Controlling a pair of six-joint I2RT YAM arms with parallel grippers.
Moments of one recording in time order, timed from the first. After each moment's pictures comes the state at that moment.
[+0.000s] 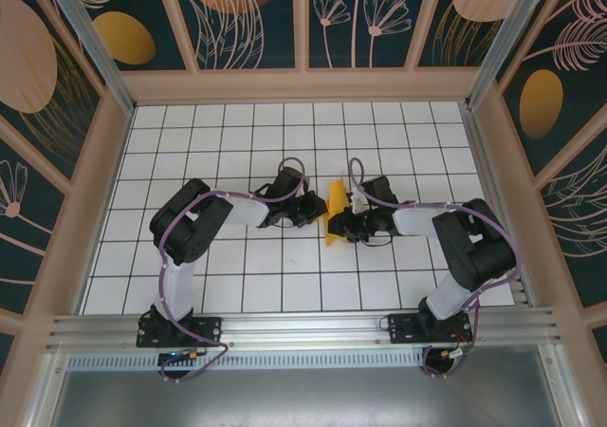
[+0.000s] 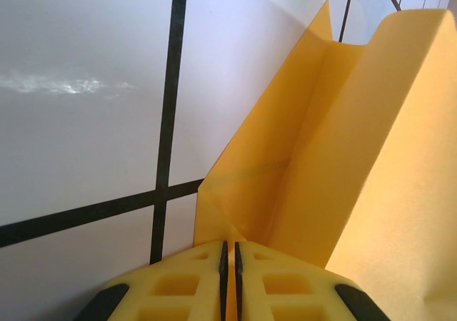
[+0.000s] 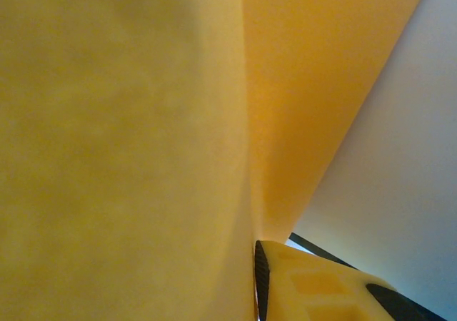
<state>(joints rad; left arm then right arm) -0.70 2.03 1.03 0.25 0.44 -1.16 0.46 1.63 0.65 -0.04 -0.74 0.69</state>
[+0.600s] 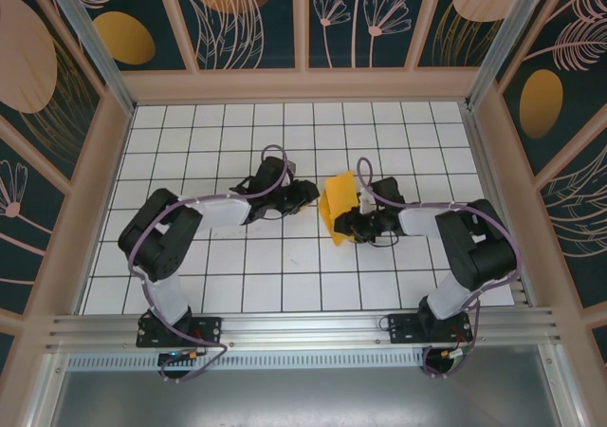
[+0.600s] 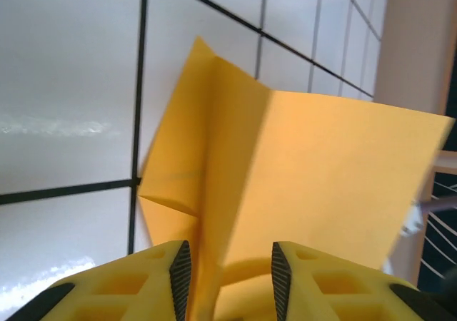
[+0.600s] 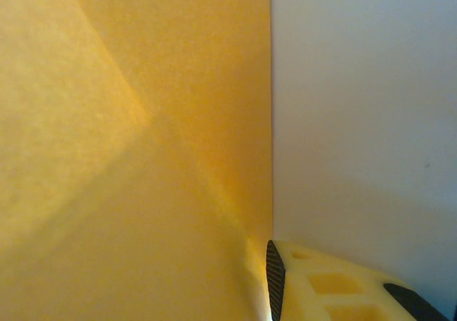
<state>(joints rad) -0.65 1.80 0.95 0.18 0.39 -1.12 0.38 1.62 0.62 -0.04 -0.74 0.65</state>
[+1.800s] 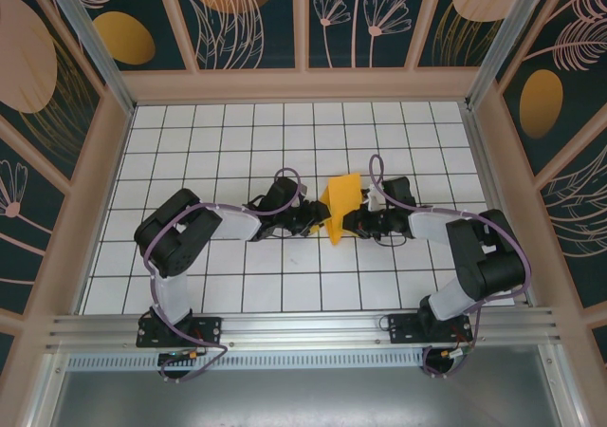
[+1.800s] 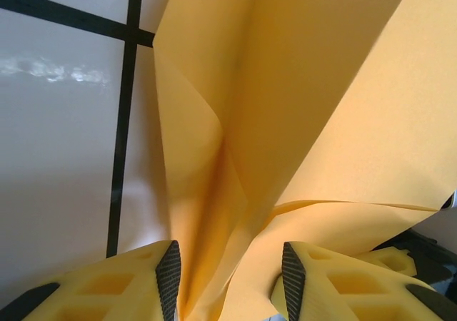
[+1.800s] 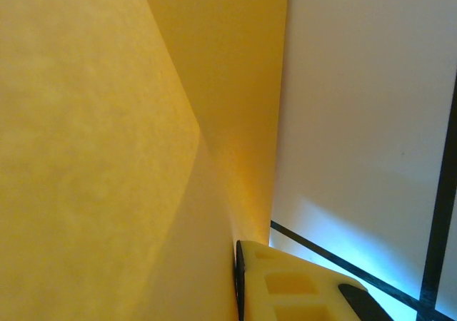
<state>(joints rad) -0.75 1.90 0.86 0.37 0.46 -1.28 0.32 1.54 0.57 0.00 -0.80 0.65</state>
